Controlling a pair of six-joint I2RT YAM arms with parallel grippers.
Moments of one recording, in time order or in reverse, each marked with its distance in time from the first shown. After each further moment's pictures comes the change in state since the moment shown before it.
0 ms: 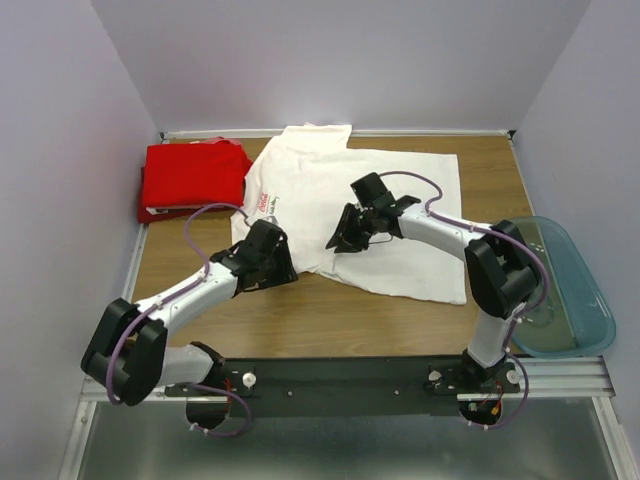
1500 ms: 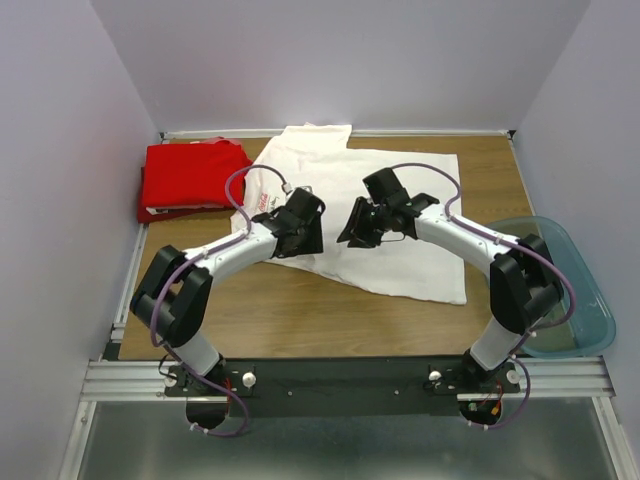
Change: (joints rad) left arm -0.081 0.414 0.402 -0.024 -0.136 0.114; right arm -0.018 -0.148 -0.040 -0.079 0.100 -0.056
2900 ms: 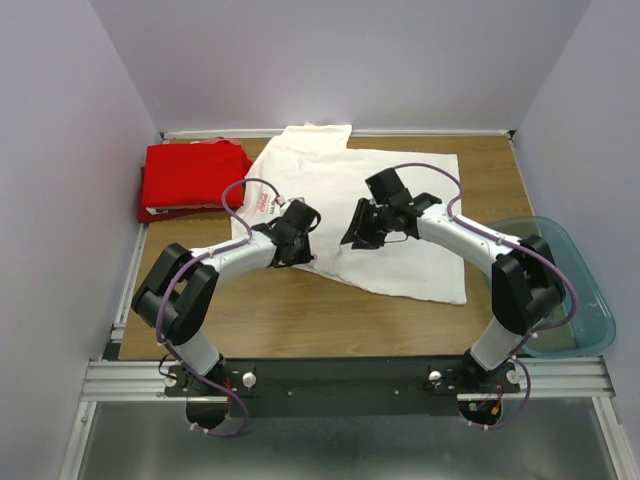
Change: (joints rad) left arm 0.010 -0.008 -0.114 0.087 -0.013 -0.067; right arm -0.014 -0.010 -0.004 -0.029 0.001 -0.037
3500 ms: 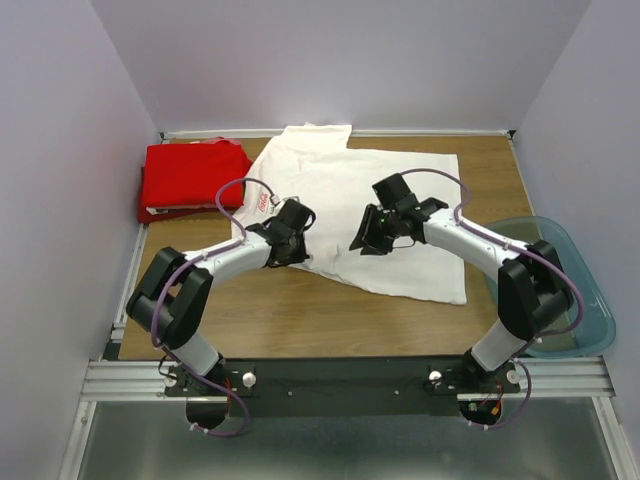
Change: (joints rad) left arm 0.026 -0.023 -0.012 -0.008 0.000 0.010; right arm -0.016 -0.039 -0.064 -0.023 0.018 -0.015
